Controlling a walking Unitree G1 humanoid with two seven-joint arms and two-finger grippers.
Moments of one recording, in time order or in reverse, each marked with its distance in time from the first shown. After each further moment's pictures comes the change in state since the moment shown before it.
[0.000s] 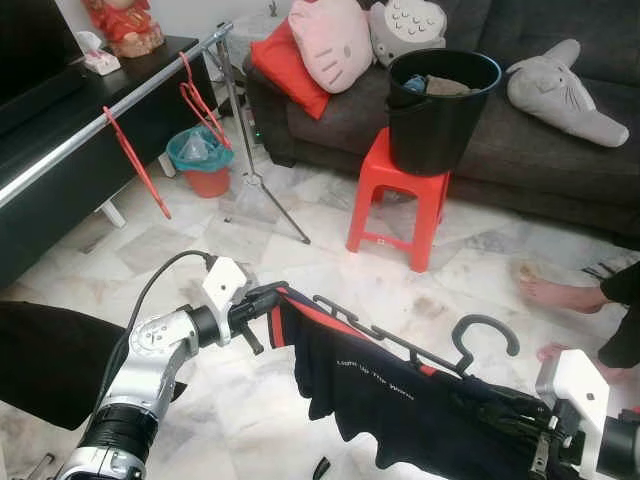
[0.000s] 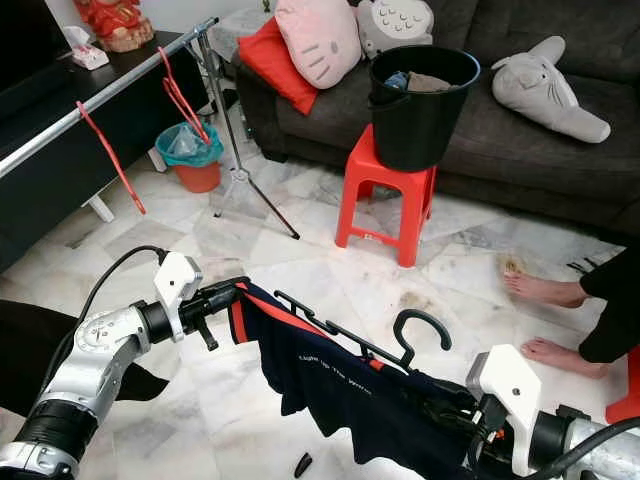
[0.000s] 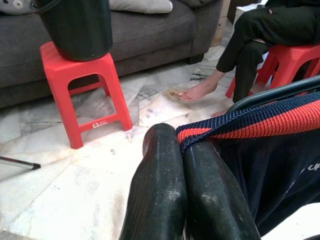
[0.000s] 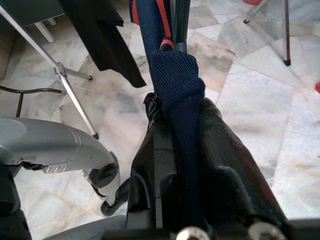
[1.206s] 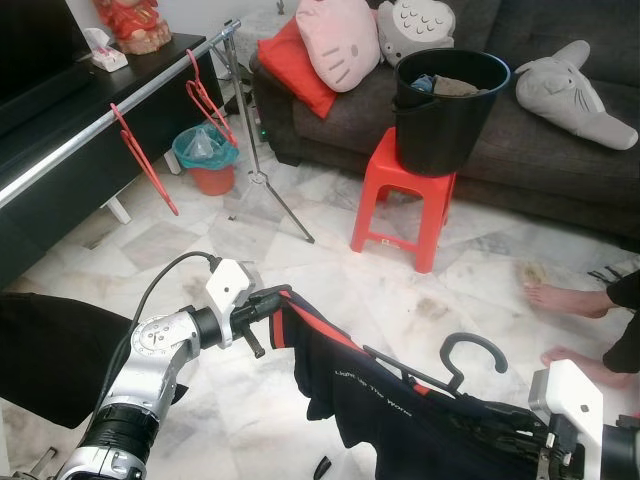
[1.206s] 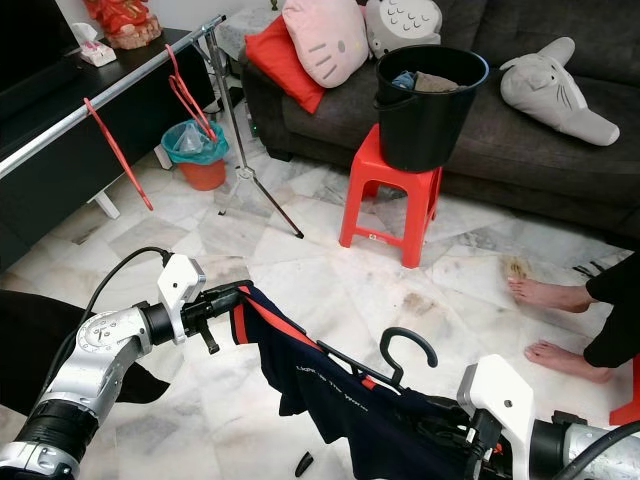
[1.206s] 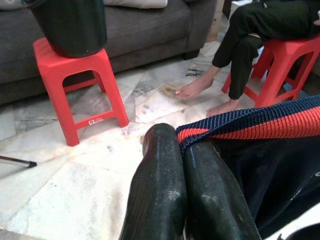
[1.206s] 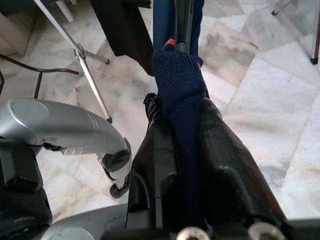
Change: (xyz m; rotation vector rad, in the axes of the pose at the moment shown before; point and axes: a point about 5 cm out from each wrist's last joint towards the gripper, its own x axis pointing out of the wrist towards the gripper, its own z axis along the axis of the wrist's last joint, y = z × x) left arm 0.001 -0.003 -0.001 0.012 0.019 -0.042; right arm 0.001 0.010 0.013 -0.044 0.039 0.080
